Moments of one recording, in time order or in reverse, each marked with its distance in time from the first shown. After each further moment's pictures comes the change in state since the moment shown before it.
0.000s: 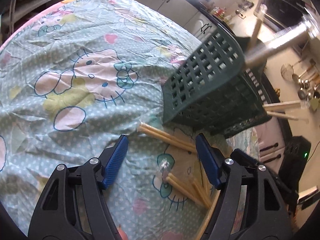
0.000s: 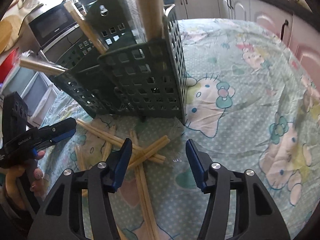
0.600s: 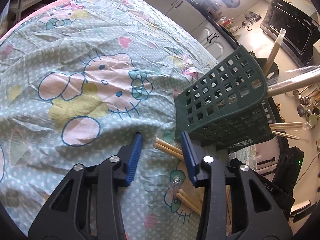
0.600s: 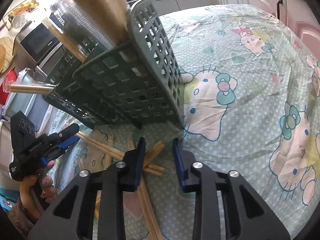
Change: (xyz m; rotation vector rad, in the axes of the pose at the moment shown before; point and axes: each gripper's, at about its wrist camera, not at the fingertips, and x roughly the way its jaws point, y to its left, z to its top) left arm 0.002 0.017 0.010 -0.077 -0.036 -0.008; right arm 0.015 -0.022 0.018 0.119 0.020 0.059
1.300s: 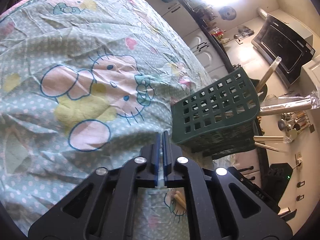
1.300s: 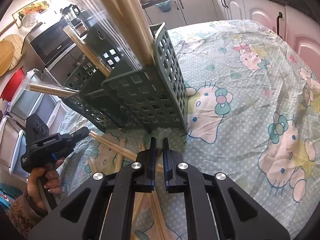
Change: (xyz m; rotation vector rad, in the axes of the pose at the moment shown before) left arm -0.007 0.032 0.004 -0.101 -0.013 -0.166; right arm -0.057 0.000 -0.012 -0.057 -0.091 0.009
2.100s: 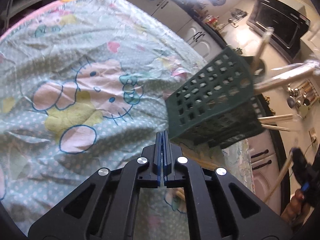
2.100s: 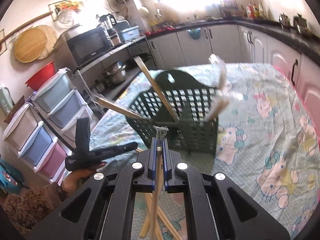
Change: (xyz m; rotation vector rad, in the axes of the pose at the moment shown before) left arm 0.000 -0.031 -0.007 0.182 0.010 0.068; right arm -0.087 0.083 0.013 -0.193 -0.171 0.099
